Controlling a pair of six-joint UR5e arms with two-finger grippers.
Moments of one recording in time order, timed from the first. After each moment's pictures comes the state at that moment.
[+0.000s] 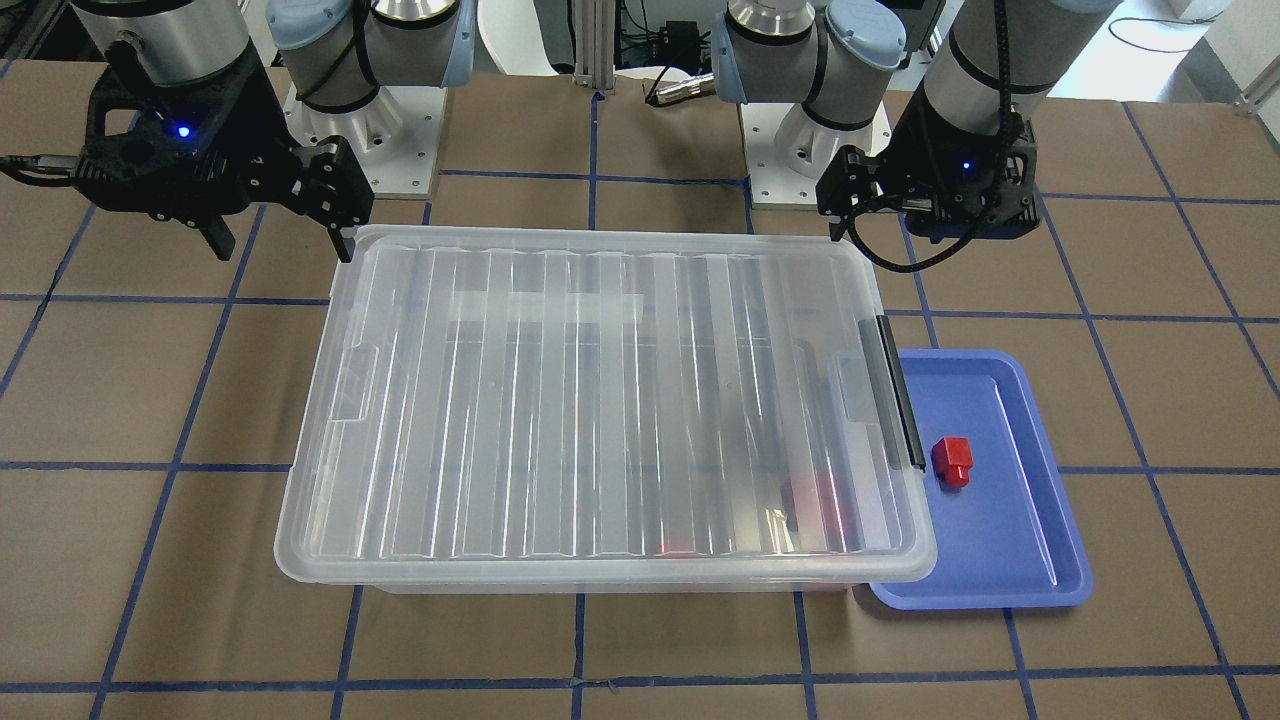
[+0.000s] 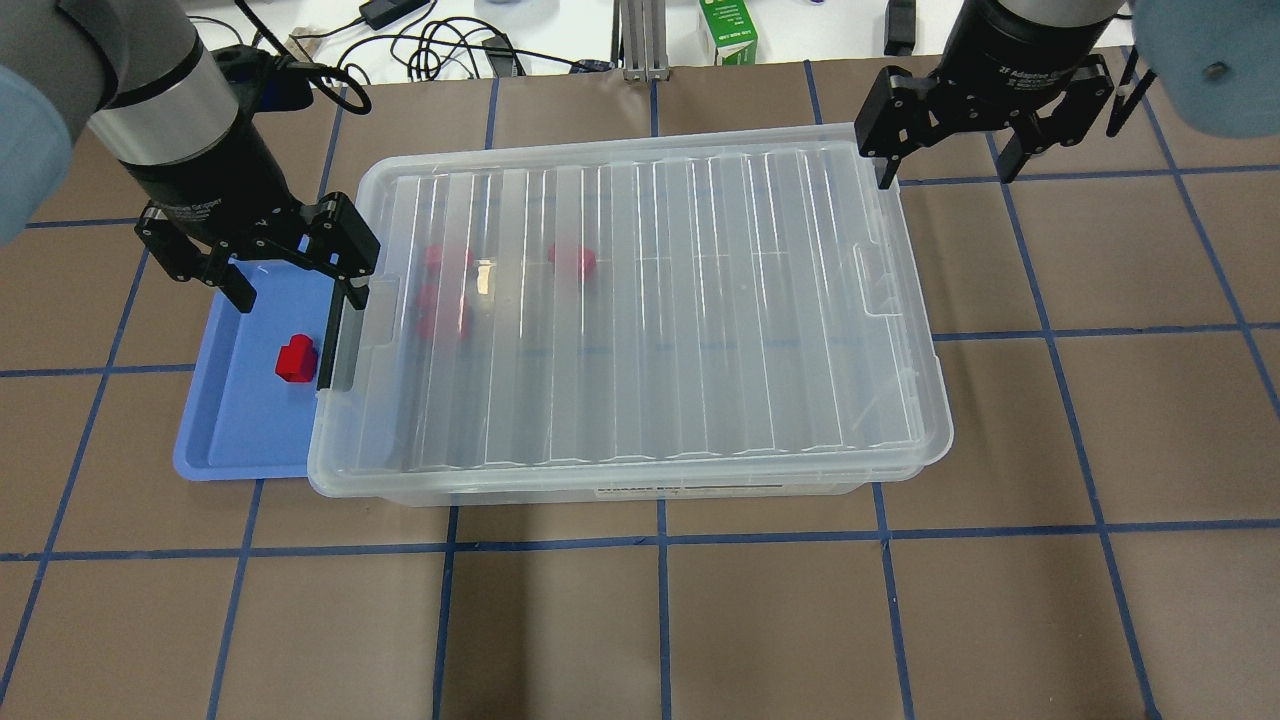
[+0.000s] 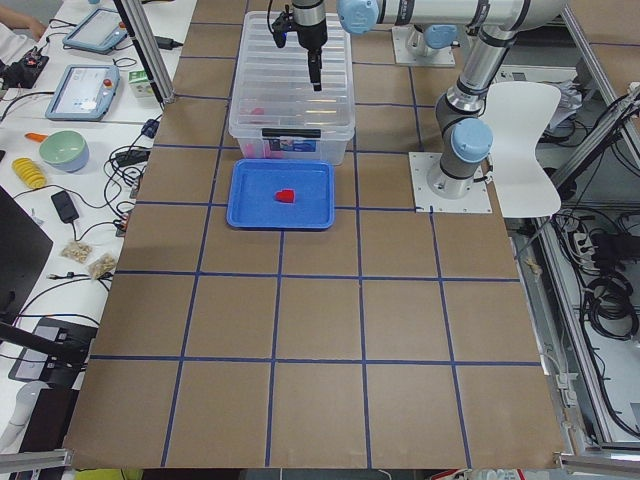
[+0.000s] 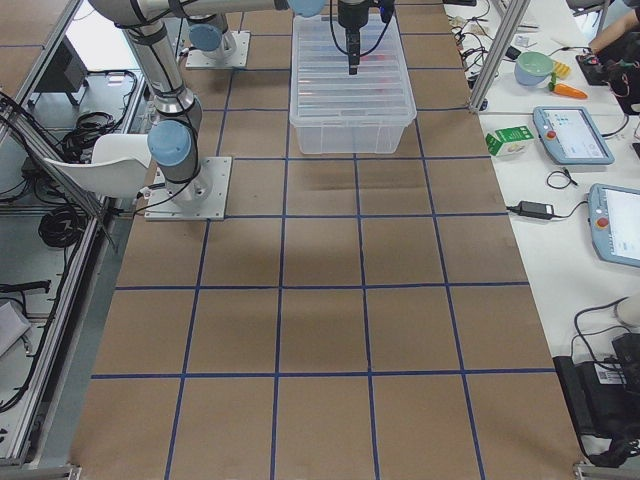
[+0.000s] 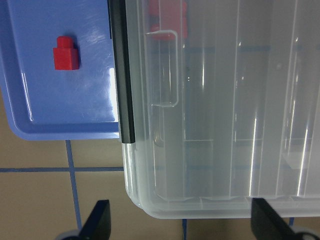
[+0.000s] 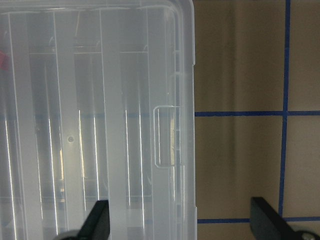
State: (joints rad) left arm -1.52 -1.55 -1.59 -1.71 1.59 0.06; right arm 1.60 -1.55 1.48 -1.57 -1.58 0.03
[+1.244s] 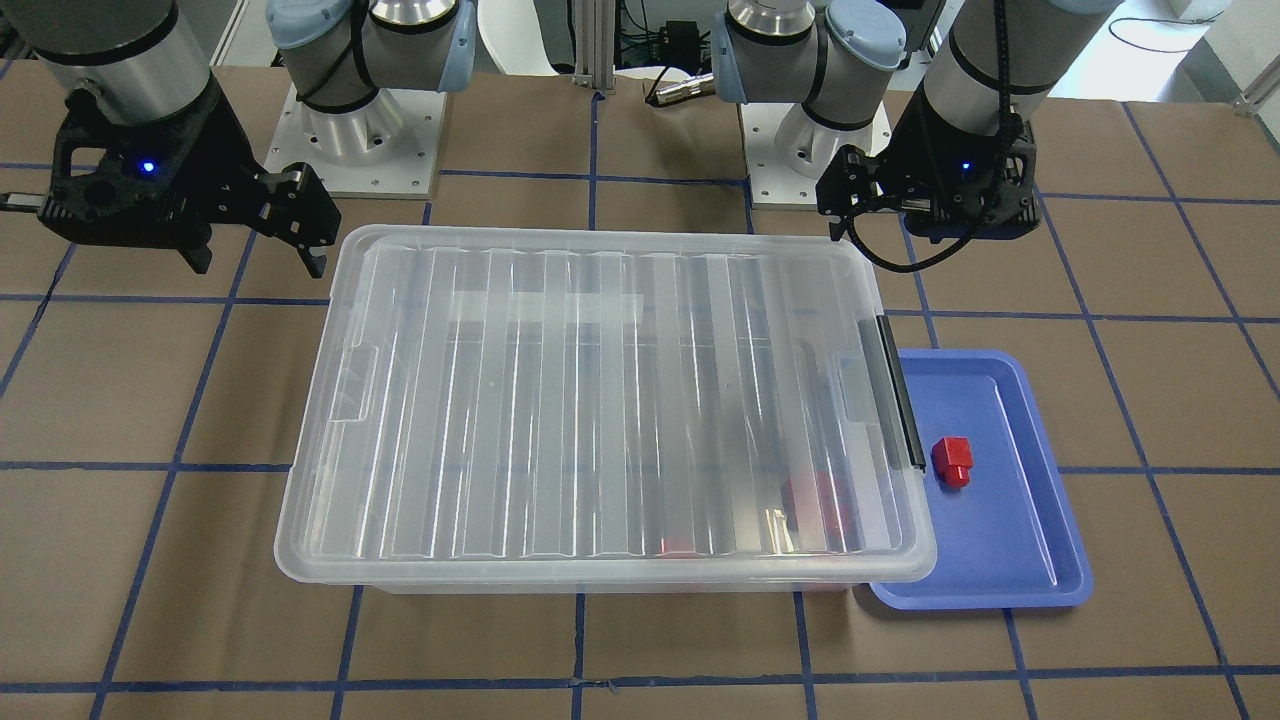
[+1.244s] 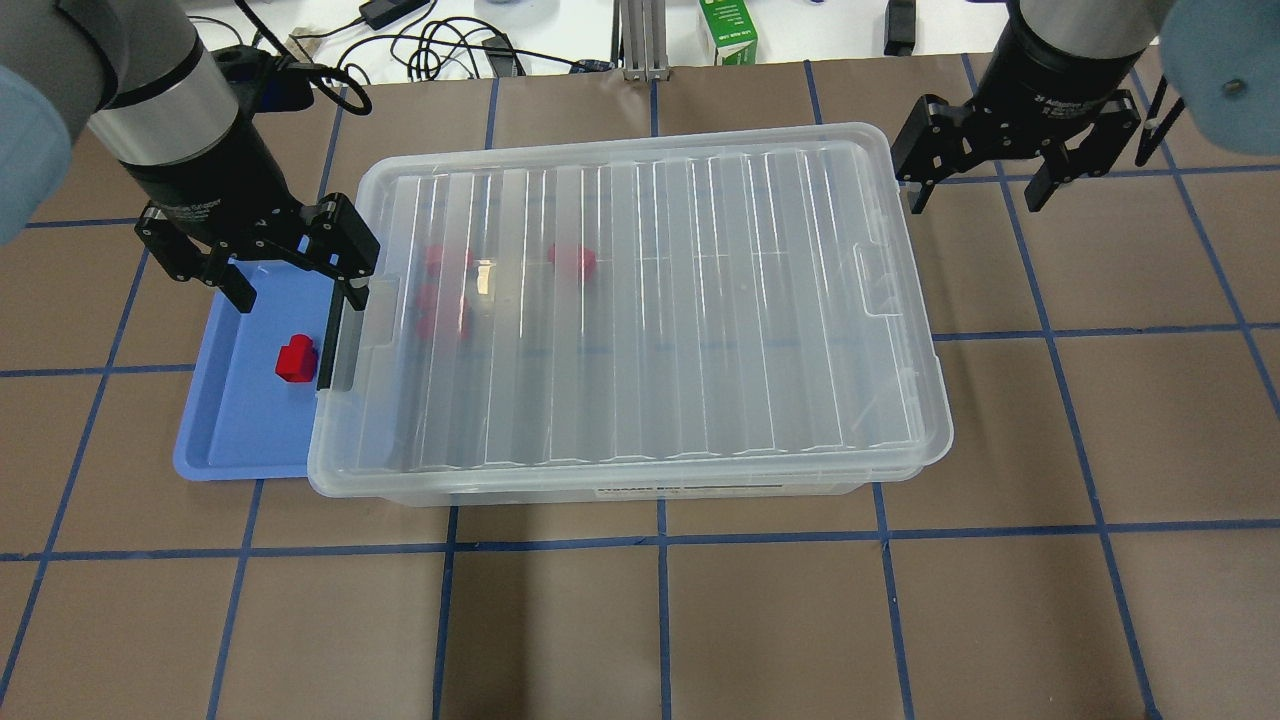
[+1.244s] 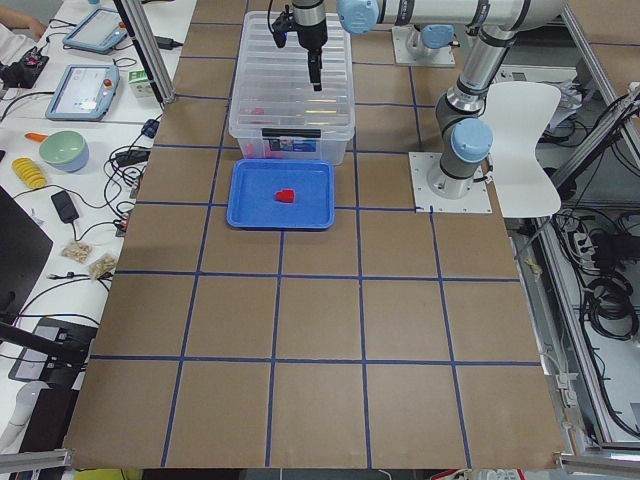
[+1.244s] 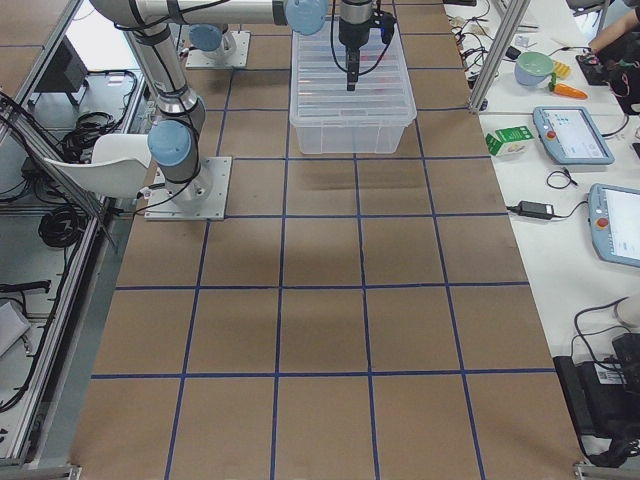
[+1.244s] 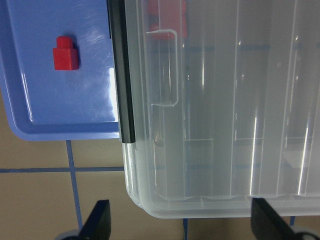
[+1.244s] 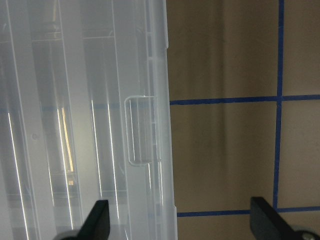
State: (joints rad) left arm -1.52 -1.55 -1.59 -1.71 1.59 0.06; right arm 1.52 -1.54 1.57 -1.60 -1.57 -0.02
